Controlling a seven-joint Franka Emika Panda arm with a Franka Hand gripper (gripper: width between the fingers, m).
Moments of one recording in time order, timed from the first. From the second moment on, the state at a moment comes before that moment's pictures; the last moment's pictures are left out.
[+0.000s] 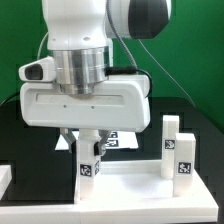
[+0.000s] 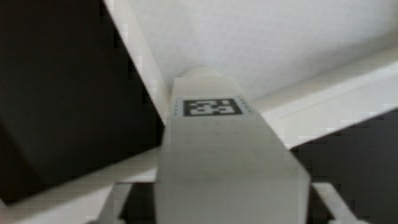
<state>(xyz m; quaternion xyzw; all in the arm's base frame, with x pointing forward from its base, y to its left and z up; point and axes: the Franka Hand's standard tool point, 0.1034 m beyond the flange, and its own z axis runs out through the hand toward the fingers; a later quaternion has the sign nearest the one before) 0.638 -0.053 0.109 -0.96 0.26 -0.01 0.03</state>
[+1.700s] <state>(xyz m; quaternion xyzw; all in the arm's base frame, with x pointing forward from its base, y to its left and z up) 0.634 -0.048 0.103 -1.00 0.03 -0.01 0.06</state>
